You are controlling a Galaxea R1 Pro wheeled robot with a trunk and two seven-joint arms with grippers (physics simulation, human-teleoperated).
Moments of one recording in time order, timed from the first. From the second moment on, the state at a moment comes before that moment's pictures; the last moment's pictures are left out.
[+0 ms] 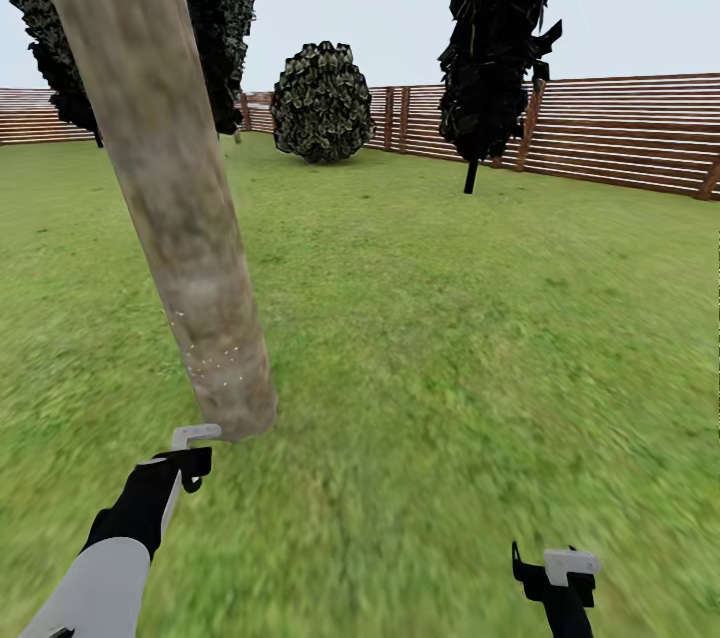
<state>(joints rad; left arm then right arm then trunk) -0.67 0.01 0.54 -0.65 -0.47 0.34 -0.13 -0.43 -0.08 -0.45 -0.16 0.51 -0.63 -0.21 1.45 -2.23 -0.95</state>
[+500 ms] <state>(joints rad) -0.67 0.01 0.55 -0.66 -0.47 0.34 -0.13 -0.43 -0.08 -0.45 -0.15 0.51 -0.63 -0.21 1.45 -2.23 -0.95</state>
